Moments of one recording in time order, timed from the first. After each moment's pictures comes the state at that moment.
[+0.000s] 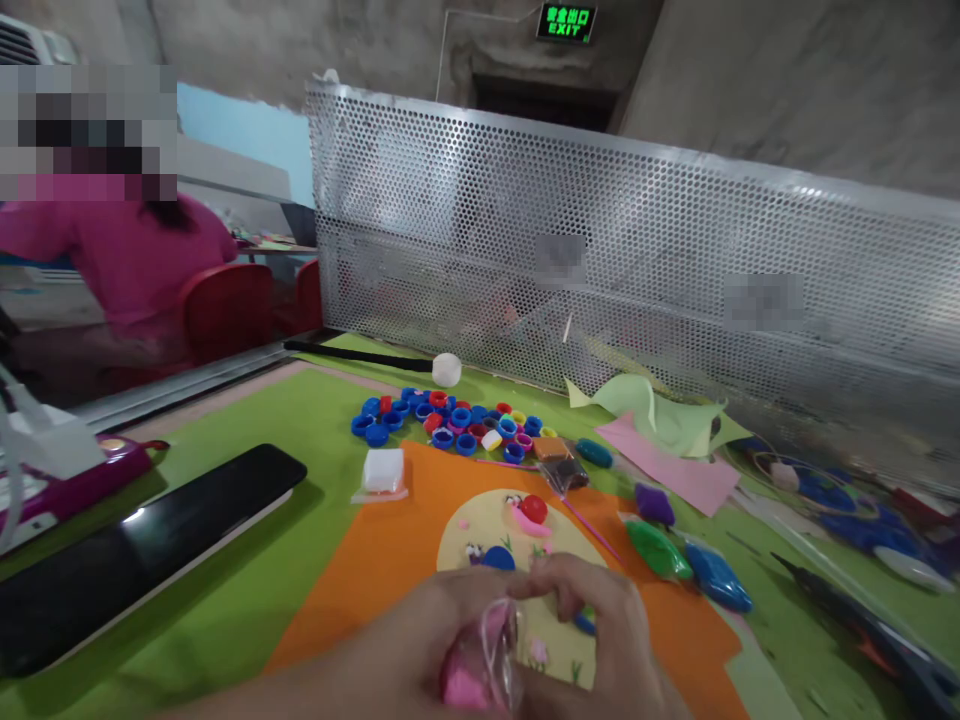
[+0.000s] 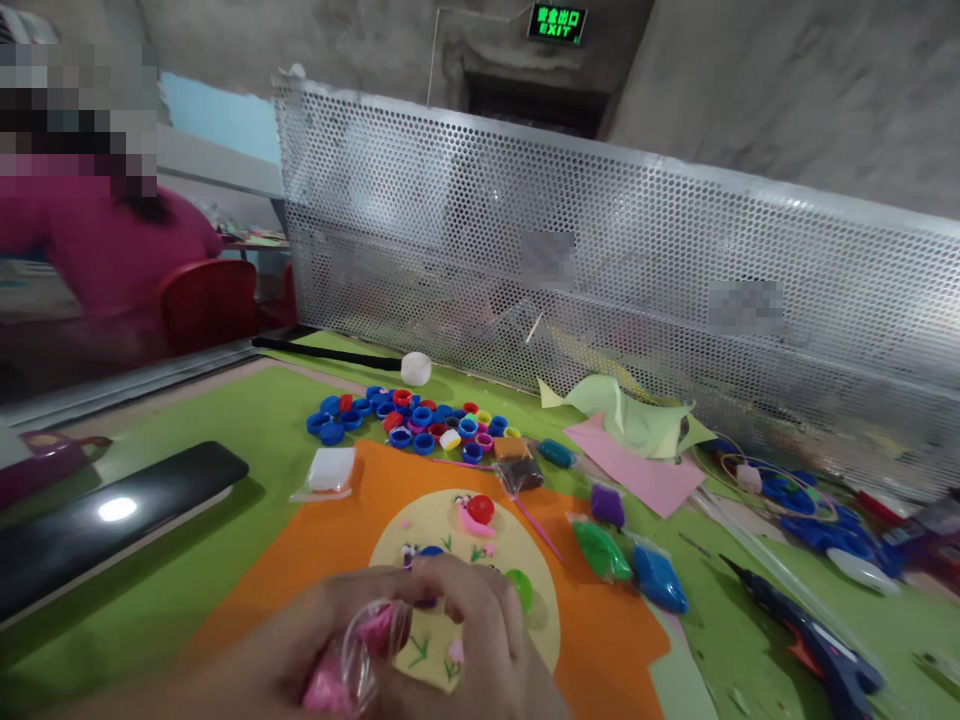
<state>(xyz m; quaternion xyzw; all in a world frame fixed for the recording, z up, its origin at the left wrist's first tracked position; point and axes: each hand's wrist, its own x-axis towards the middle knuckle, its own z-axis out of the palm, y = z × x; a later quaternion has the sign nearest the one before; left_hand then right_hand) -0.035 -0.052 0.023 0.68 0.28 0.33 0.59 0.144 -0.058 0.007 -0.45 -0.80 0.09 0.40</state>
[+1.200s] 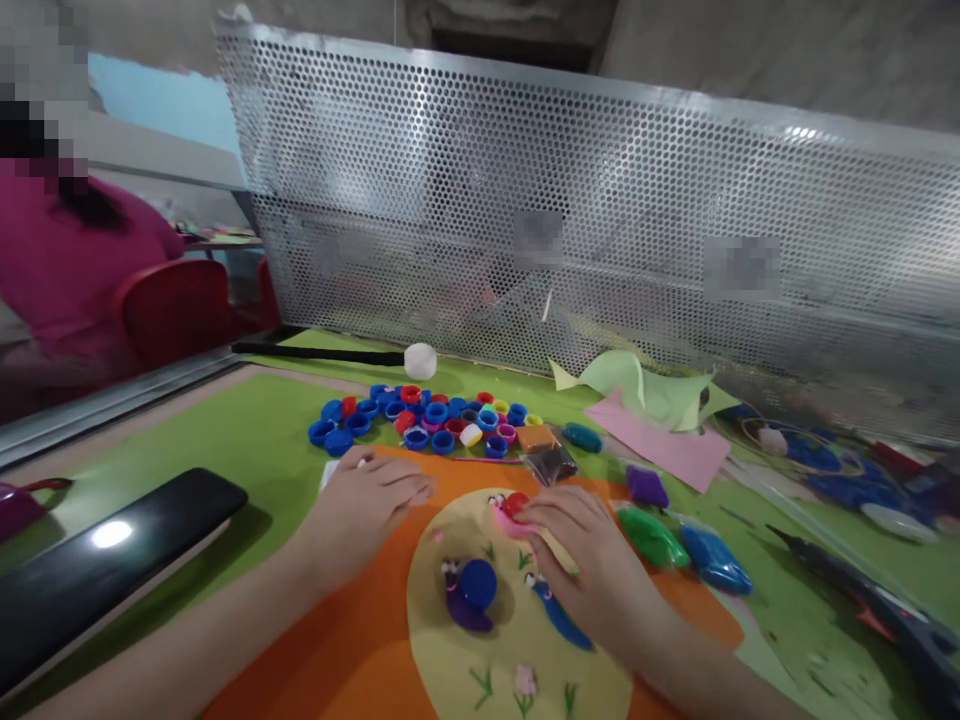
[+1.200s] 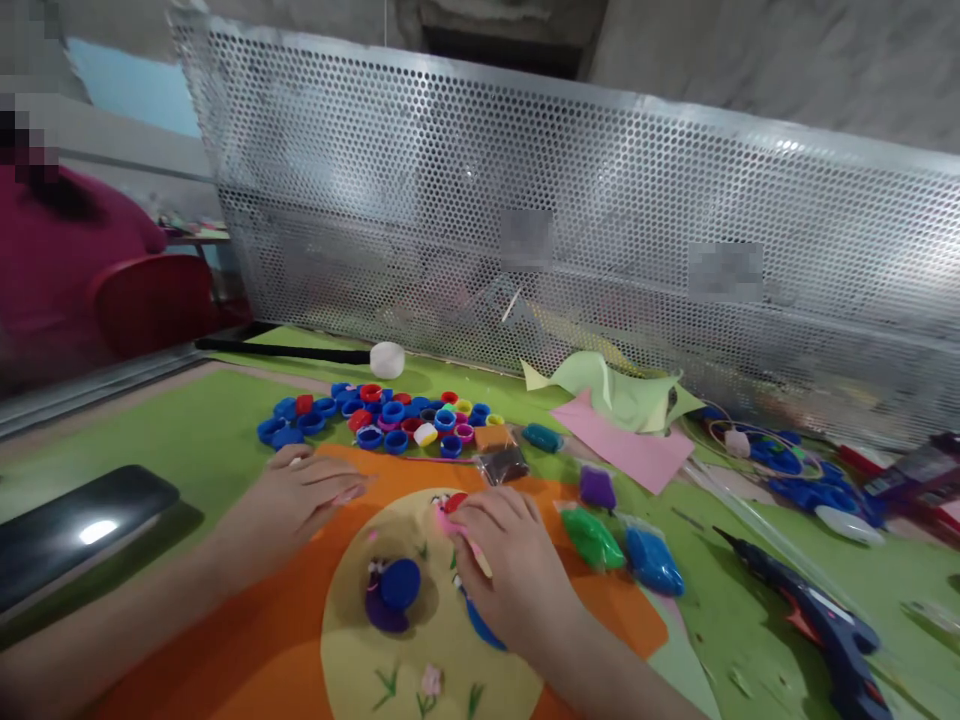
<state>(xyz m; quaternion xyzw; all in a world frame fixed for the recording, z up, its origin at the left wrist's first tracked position) -0.075 0.050 -0.019 0.86 0.46 0.22 -0.05 0.181 0.022 -0.013 -0.38 -0.86 0.05 0.33</state>
